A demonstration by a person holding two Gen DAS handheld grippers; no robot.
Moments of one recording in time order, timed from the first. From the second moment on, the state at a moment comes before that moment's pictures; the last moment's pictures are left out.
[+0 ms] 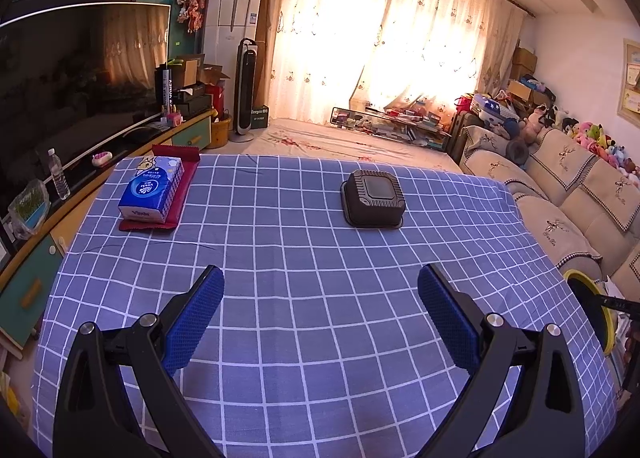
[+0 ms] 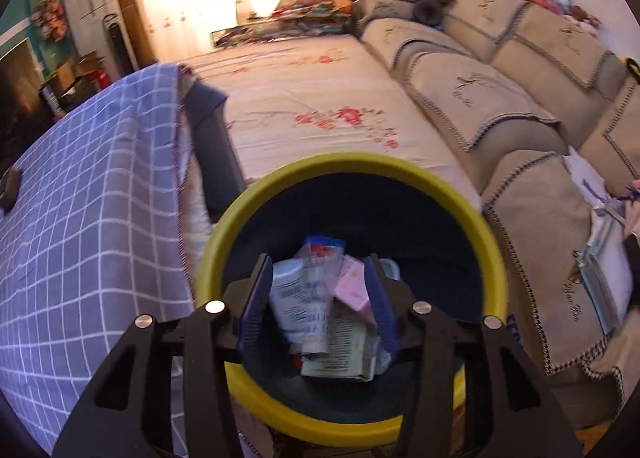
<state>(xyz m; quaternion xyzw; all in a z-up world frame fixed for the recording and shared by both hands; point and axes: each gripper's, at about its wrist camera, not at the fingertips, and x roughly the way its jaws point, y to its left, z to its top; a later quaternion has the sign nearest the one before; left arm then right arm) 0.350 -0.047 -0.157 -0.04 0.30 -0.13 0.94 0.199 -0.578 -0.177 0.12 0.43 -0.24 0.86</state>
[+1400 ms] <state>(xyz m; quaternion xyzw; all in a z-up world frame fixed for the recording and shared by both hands) 0.517 -0.159 -0.189 0.00 0.44 -0.07 0.90 0.250 -0.404 -0.083 0.16 0.17 -0.06 0.97</state>
